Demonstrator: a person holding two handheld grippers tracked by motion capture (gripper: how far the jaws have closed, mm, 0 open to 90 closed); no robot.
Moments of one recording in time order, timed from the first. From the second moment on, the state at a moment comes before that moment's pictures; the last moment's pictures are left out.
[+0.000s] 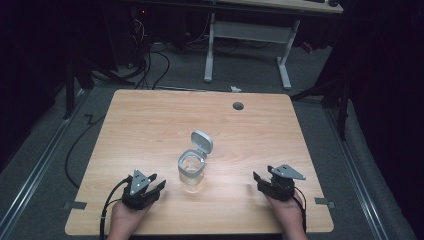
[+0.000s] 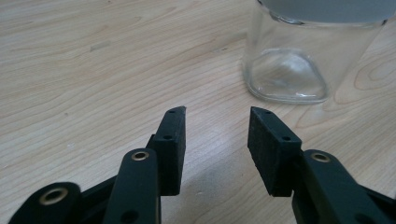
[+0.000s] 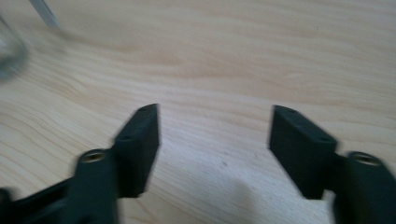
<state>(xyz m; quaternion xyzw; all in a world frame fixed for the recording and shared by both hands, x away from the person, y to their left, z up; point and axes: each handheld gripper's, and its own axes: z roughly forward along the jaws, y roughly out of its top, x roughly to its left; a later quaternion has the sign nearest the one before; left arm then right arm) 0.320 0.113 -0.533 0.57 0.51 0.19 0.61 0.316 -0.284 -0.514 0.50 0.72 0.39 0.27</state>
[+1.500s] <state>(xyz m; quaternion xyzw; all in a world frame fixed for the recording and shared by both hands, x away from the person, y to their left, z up) 0.361 0.077 -0.520 0.55 0.53 0.17 0.62 0.297 -0.274 -0.523 0.46 0.75 0.41 0.24</state>
